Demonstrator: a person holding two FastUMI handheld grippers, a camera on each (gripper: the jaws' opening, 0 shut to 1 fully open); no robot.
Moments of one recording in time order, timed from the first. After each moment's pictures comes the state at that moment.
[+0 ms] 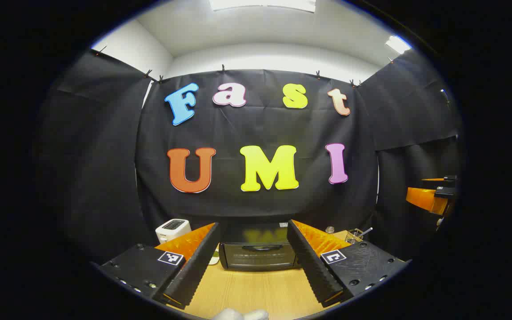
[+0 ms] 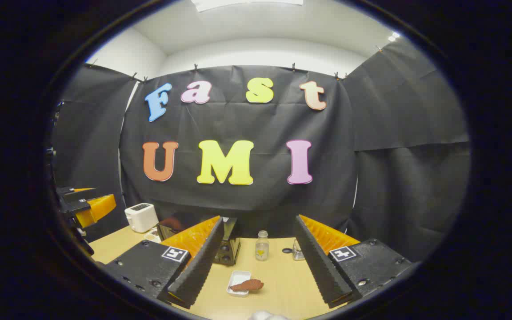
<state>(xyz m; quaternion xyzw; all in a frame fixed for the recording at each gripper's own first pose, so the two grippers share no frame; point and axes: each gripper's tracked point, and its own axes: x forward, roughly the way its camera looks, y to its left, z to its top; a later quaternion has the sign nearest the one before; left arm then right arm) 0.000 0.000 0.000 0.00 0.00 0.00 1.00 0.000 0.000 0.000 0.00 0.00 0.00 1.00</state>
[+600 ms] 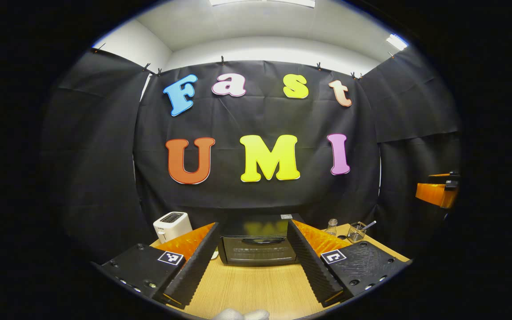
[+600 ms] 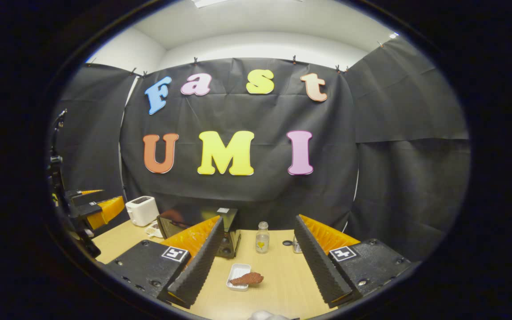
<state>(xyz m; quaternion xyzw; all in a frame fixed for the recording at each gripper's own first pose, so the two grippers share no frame) 0.022 -0.001 -0.031 0.01 0.02 0.00 1.00 -0.002 -0.005 -0.013 0.00 0.03 0.00 1.00</state>
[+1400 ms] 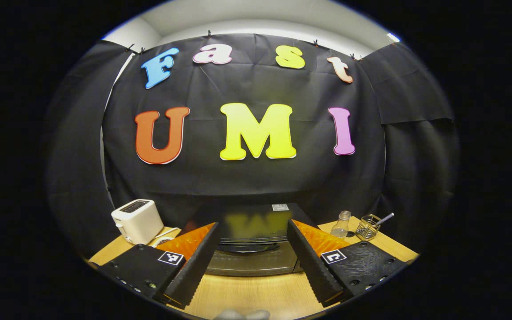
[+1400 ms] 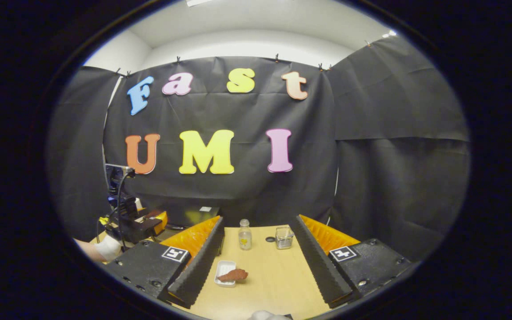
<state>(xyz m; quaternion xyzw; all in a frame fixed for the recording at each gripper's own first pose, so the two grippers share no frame) 0.191 -0.042 -0.136 0.00 0.08 -0.03 1.00 -0.023 -0.048 -0.002 0.00 0.05 -0.07 1.00</state>
